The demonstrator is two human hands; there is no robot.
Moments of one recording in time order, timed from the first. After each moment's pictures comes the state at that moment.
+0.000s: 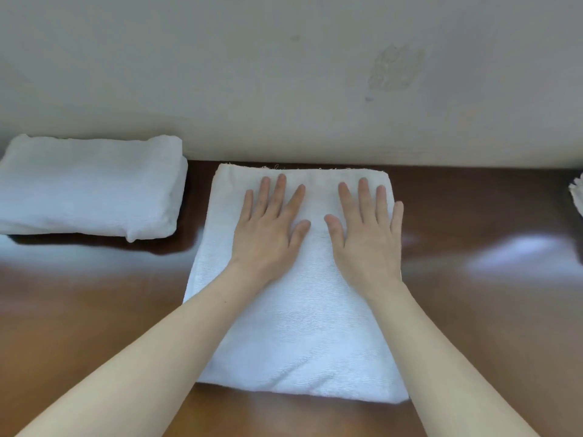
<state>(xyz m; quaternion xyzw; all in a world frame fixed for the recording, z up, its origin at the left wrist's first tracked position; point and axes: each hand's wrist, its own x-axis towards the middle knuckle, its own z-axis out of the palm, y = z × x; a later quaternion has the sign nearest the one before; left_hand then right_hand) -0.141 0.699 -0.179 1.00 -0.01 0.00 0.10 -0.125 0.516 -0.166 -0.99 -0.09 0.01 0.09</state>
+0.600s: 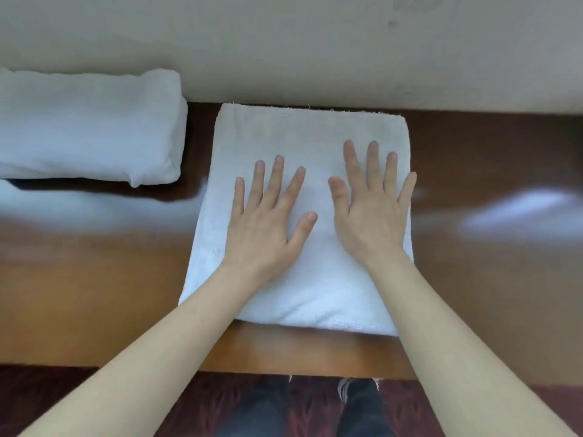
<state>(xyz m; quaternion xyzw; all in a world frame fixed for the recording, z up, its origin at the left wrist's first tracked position) -0.221 0.693 -0.164 0.99 0.00 -0.02 0.14 -0.160 0.526 -0.157 -0.99 -0.06 0.04 0.15</state>
